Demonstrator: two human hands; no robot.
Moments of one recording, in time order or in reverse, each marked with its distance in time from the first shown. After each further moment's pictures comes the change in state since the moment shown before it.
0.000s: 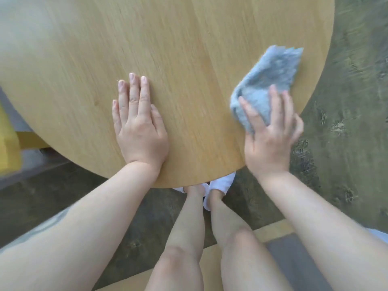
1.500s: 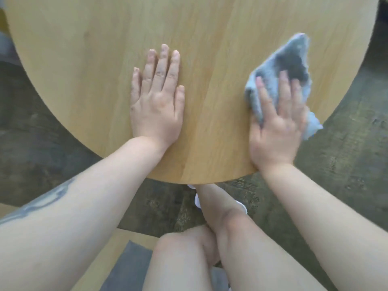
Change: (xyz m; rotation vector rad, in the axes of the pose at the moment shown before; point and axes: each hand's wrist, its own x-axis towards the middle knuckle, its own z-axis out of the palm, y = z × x) left_hand 0.007 0.101 0.034 0.072 0.022 -0.361; right_hand 0.143 0.070 -0.004 0.051 -0.204 -0.487
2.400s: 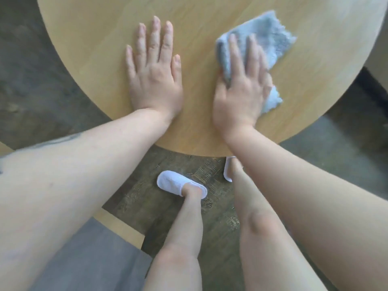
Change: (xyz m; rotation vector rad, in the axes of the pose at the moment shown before) left_hand -0.031 0.053 0.025 0.022 0.140 -0.507; right_hand 0.034 -0.022 -0.015 0.140 -0.110 -0.318
